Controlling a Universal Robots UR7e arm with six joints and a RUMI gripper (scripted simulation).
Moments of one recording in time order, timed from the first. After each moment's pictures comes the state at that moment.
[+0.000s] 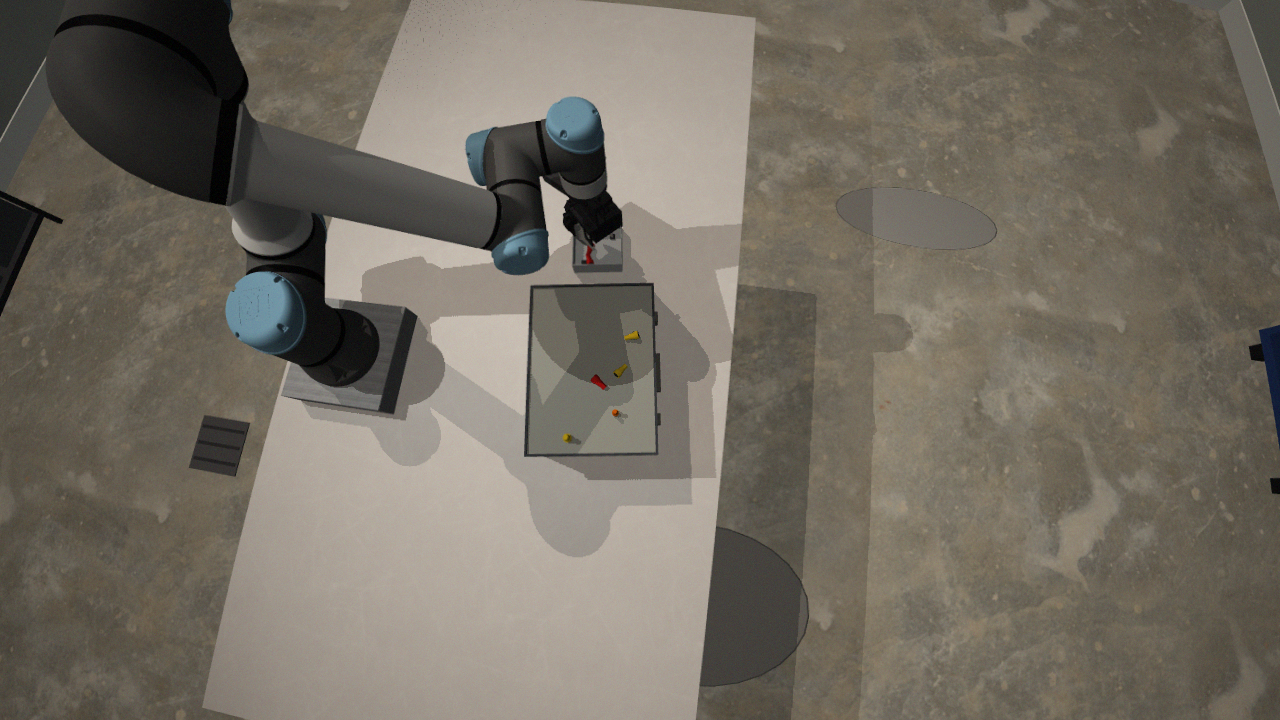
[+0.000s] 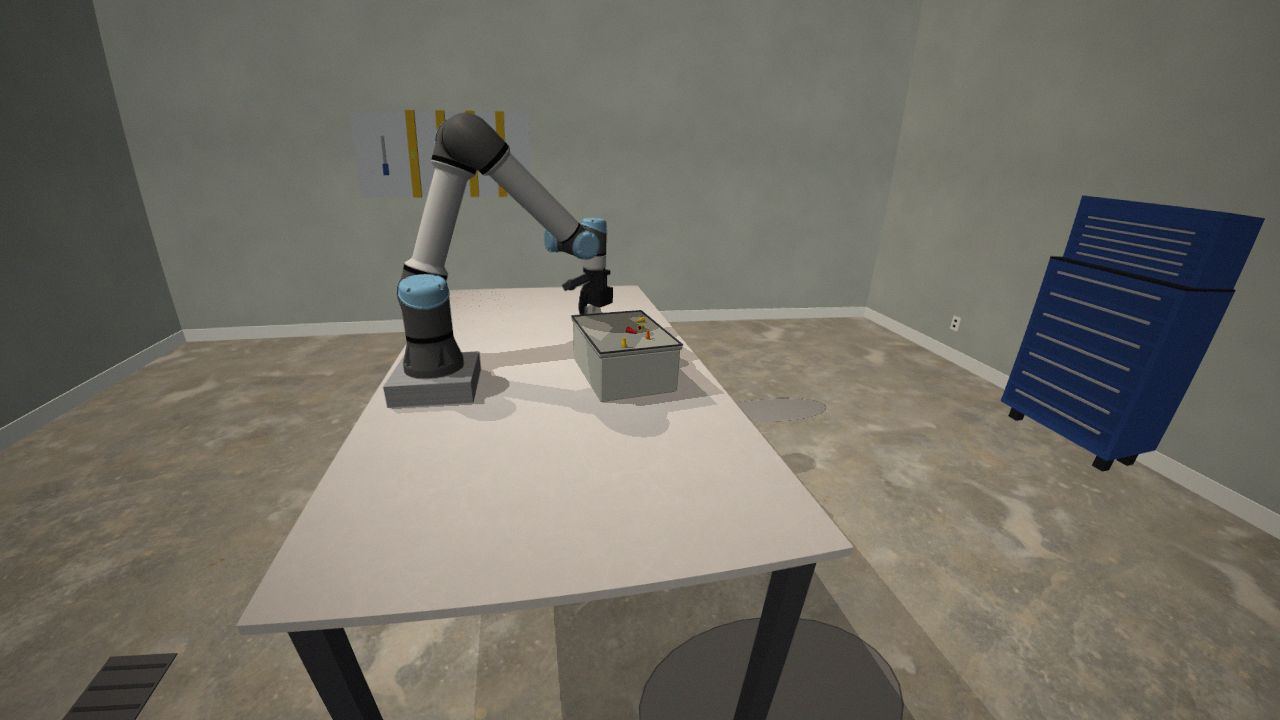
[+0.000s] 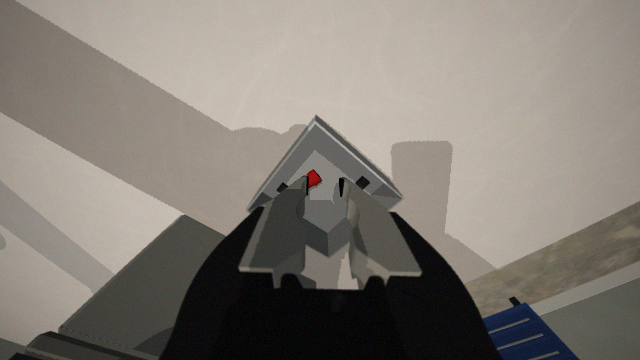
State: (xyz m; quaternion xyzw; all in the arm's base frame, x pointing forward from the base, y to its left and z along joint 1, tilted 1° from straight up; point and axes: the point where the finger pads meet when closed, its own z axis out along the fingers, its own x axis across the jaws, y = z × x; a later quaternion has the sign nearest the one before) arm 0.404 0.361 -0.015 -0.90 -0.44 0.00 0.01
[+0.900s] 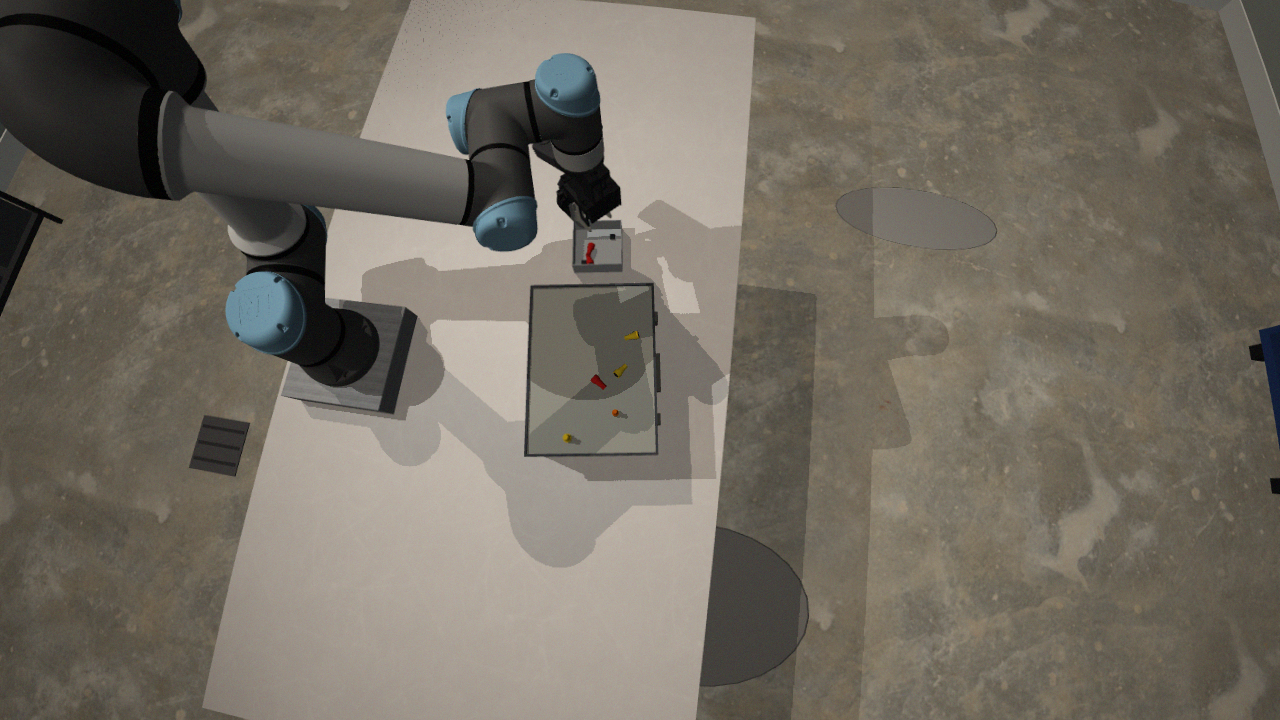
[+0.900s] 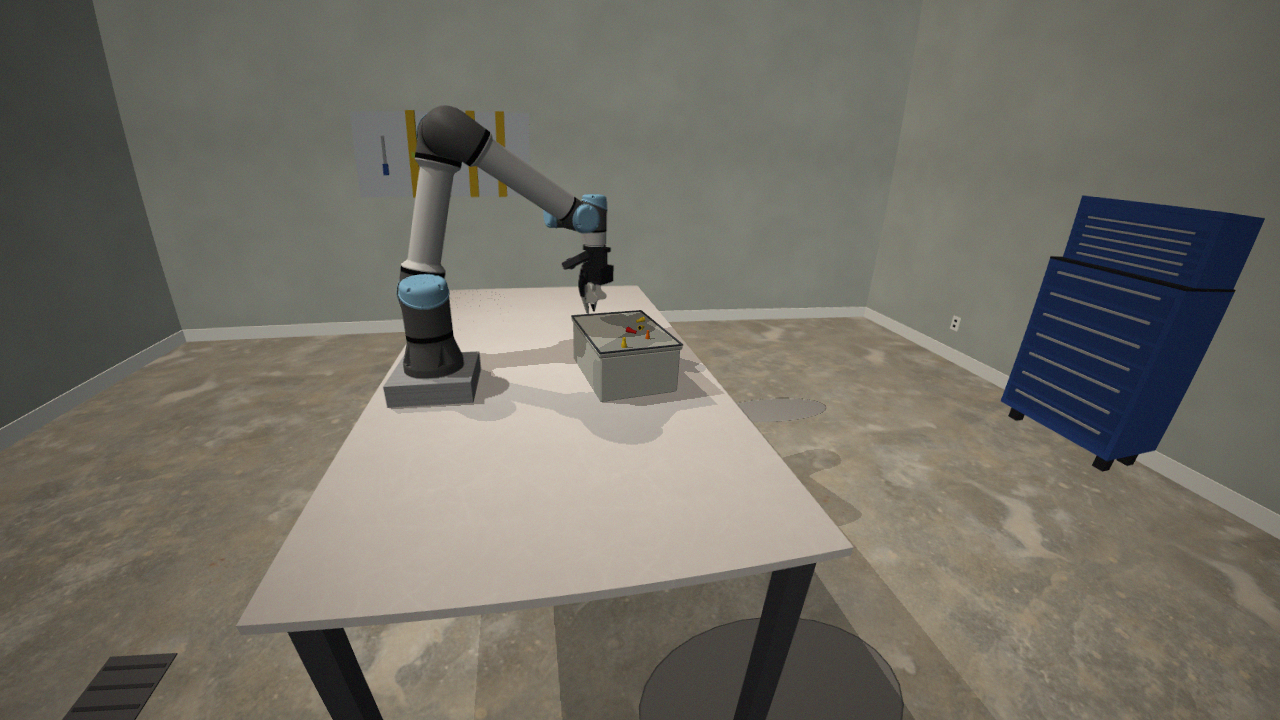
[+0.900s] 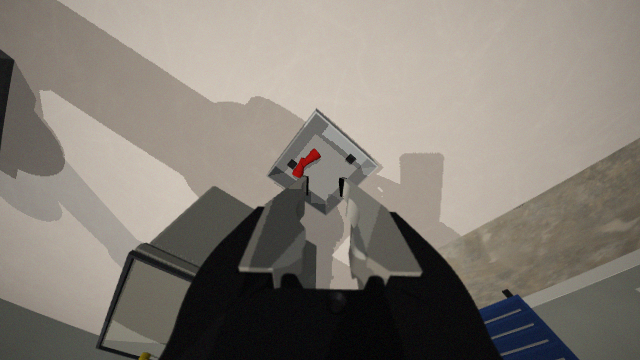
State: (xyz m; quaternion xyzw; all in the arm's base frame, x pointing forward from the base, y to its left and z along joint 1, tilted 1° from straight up) arm 0.406 0.360 0.057 -0.90 -0.44 0.00 0.01
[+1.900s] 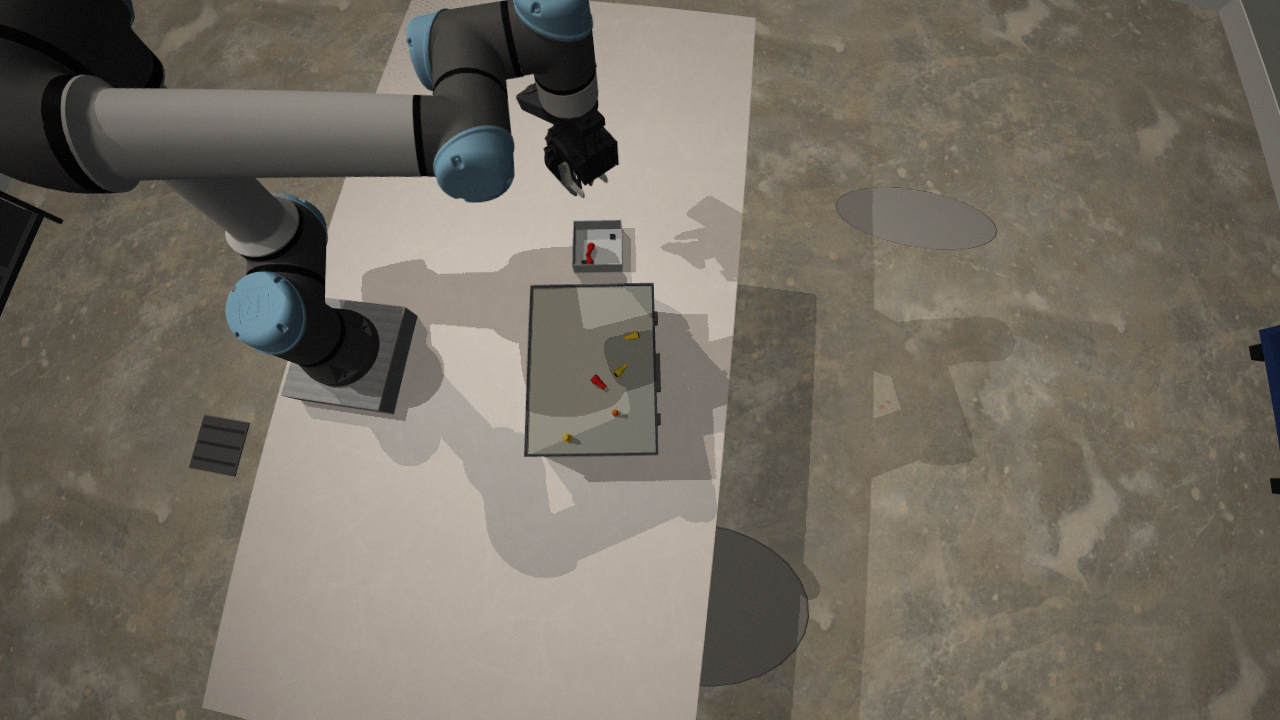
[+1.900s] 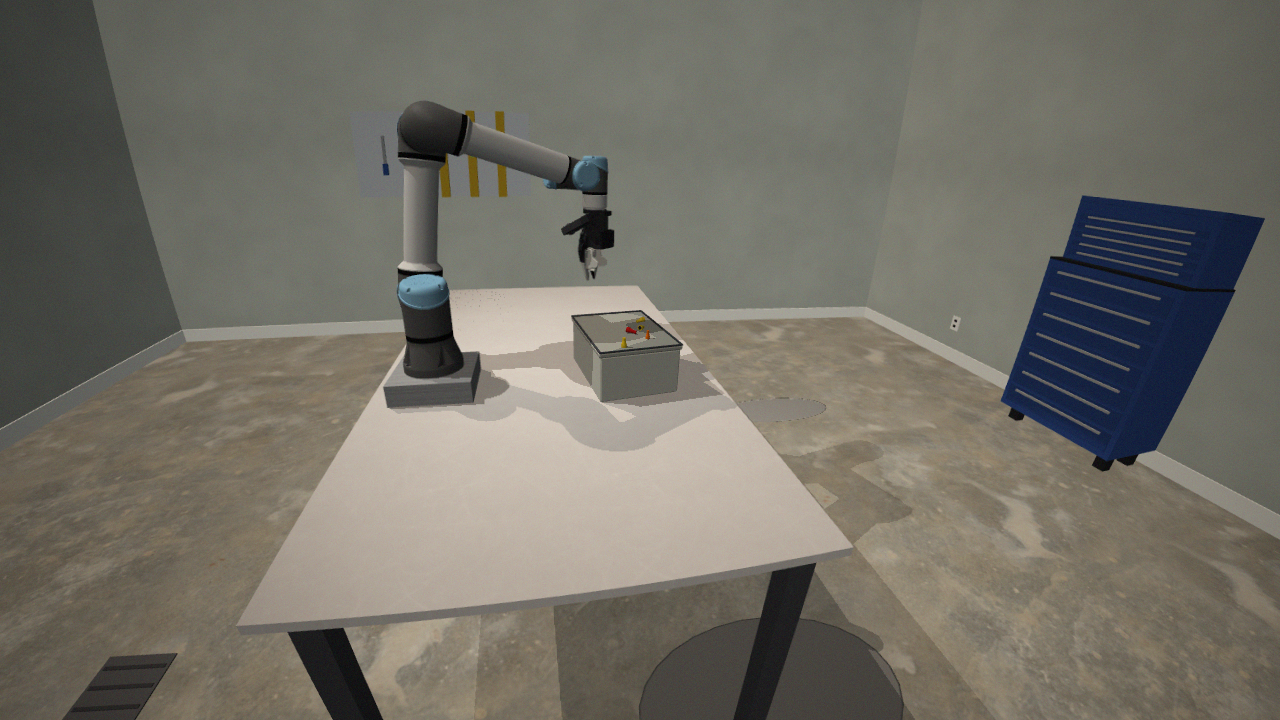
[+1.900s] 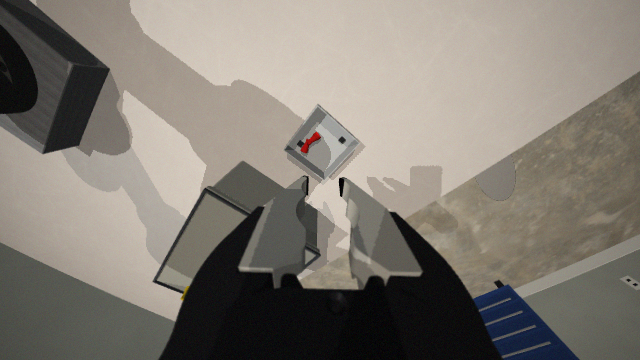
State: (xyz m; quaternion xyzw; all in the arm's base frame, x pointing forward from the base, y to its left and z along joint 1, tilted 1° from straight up) arm 0.406 0.357 0.168 -0.90 -0.44 0.00 0.01
